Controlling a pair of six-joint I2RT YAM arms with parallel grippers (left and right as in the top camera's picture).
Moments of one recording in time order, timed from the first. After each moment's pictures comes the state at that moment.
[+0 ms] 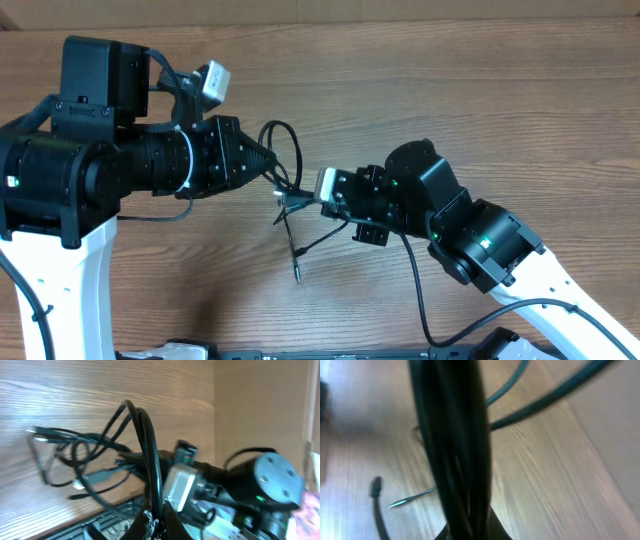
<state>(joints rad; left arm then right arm) -0.17 1.48 2.16 -1.69 0.70 -0.45 0.71 1.19 1.13 -0.60 -0.28 -0.57</state>
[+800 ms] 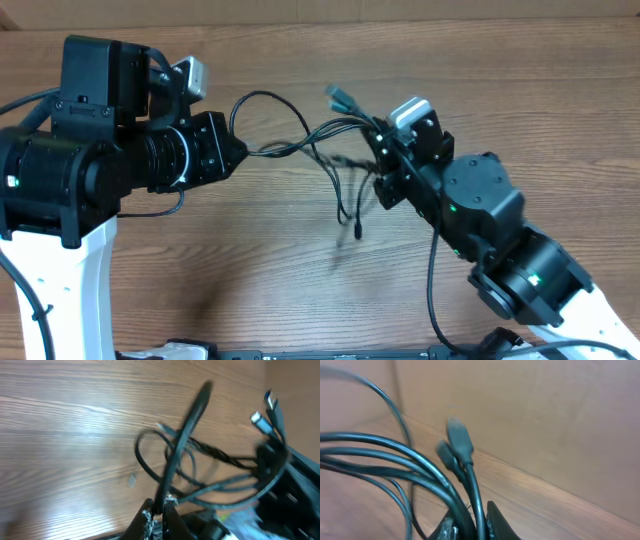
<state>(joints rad) -0.16 1.48 2.16 -1.68 0.42 -0.45 0.72 1.03 1.13 -0.33 0.14 -0.03</state>
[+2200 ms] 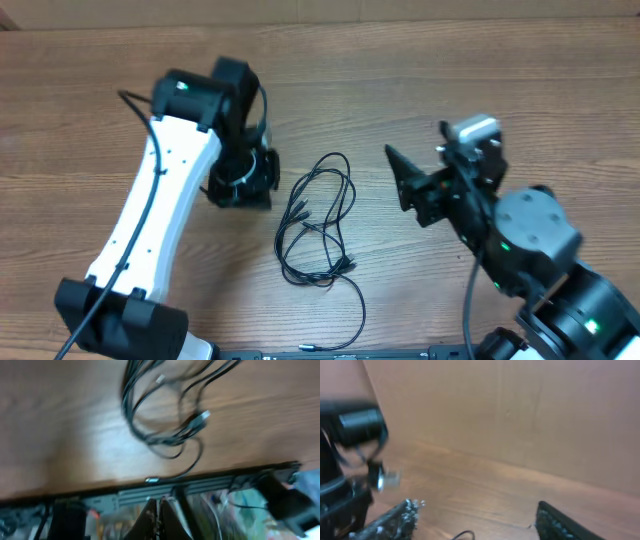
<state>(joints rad) -0.29 1.69 1.68 -1.68 0.31 -0.34 0.71 0.85 1.13 -0.48 0.29 0.11</state>
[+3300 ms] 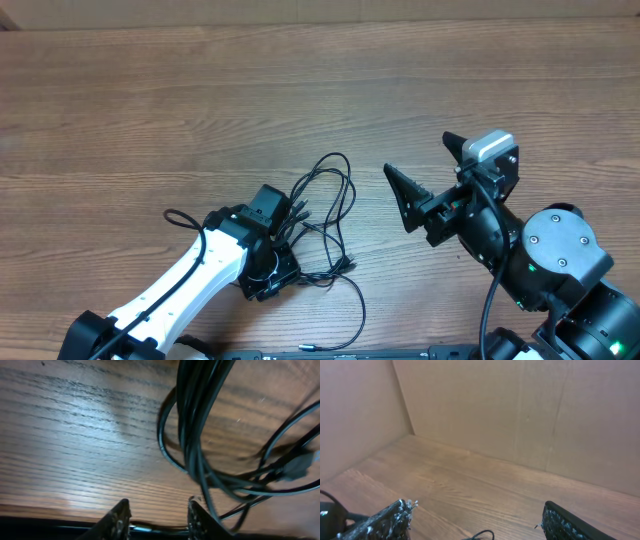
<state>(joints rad) -0.50 1.39 0.73 -0.93 0.32 -0.99 0.71 0.79 1.13 -0.51 0.17 0.12</state>
